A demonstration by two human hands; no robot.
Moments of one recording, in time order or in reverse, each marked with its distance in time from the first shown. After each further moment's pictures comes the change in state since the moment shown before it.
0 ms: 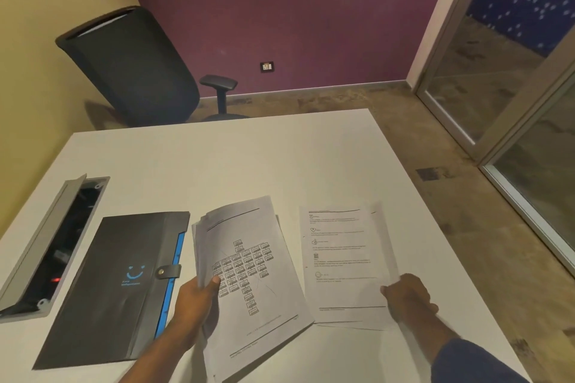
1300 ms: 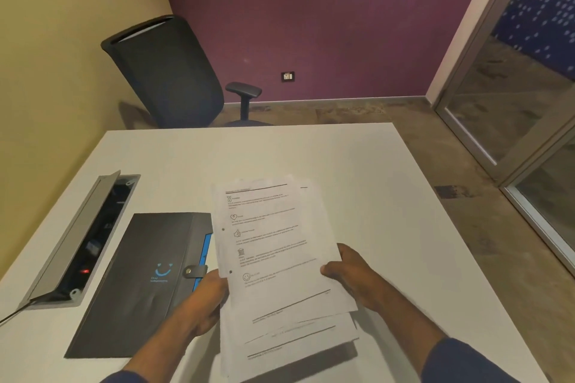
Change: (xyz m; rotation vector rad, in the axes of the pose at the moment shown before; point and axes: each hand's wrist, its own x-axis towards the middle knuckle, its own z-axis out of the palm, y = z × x) left_hand 0.036 0.007 -0.043 -0.295 -0.645 -0.014; right_hand -0.109 -0.122 0.002 0.750 -0.802 -0.575
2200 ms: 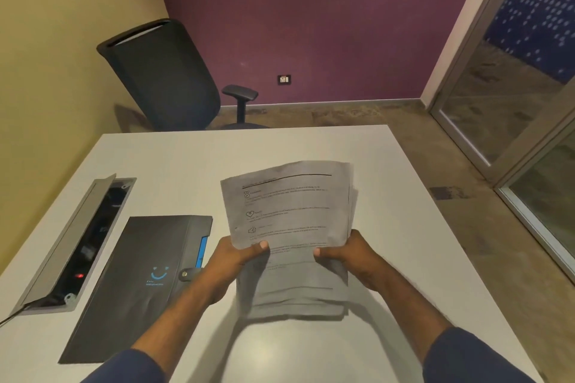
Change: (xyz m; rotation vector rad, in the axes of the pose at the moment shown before) left_hand -0.010 0.065 0.053 0.171 0.083 0.360; right_hand -0.016 -0.050 -0.002 -0.054 -0.030 -0.154
